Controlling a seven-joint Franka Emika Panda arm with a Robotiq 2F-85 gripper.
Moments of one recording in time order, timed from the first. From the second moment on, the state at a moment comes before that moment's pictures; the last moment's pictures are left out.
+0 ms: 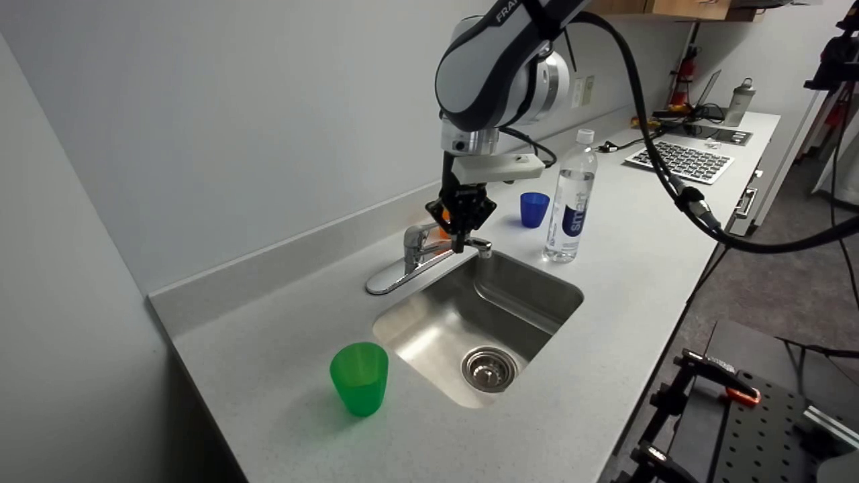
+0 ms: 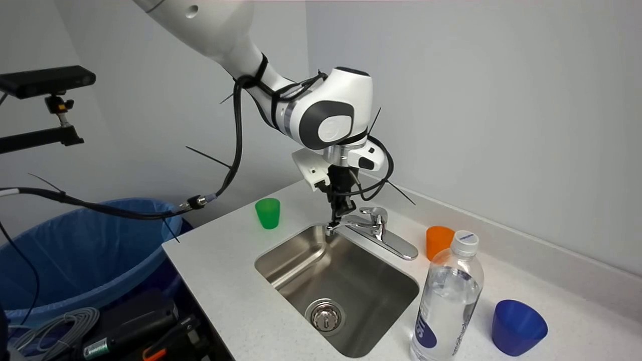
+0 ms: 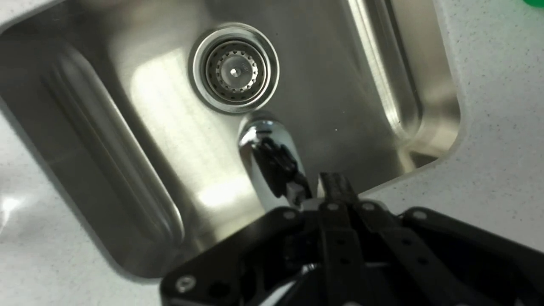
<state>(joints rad) 0.05 0.32 -0.05 -2.07 0.16 2.39 0.29</state>
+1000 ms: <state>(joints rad) -0.03 0.31 -0.13 -2.08 0.14 2.39 0.27</state>
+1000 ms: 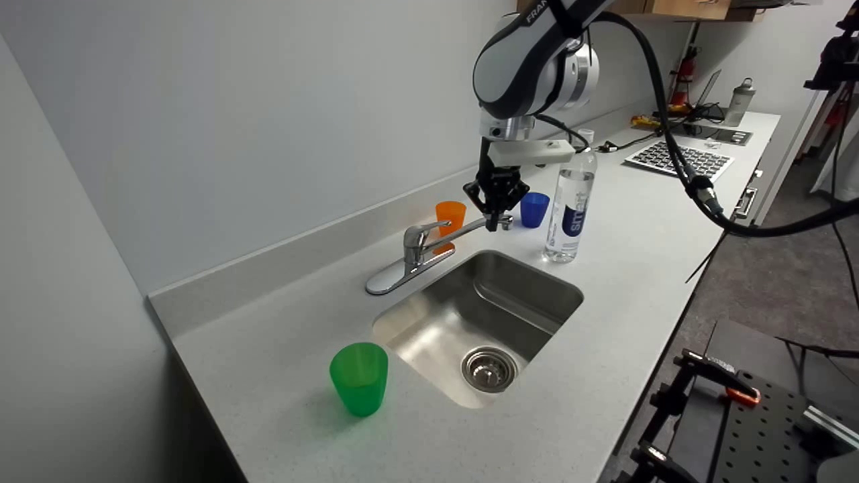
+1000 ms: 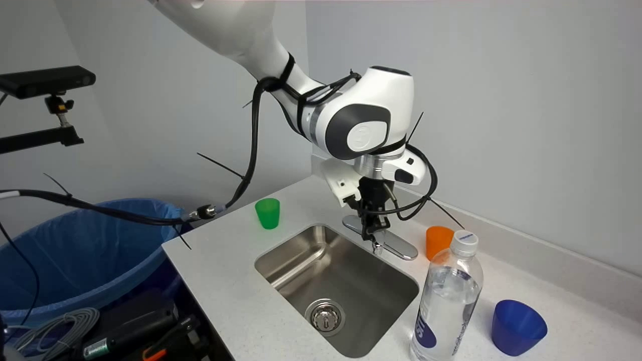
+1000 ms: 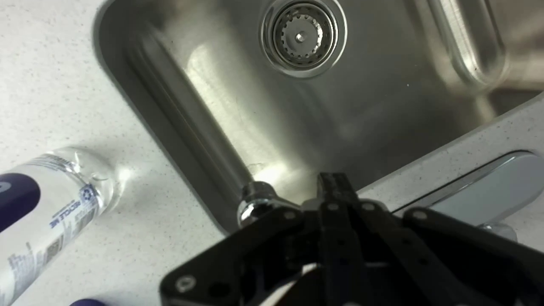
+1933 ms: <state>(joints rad) -0.05 0.31 -0.12 -2.08 0.23 2.39 0.28</state>
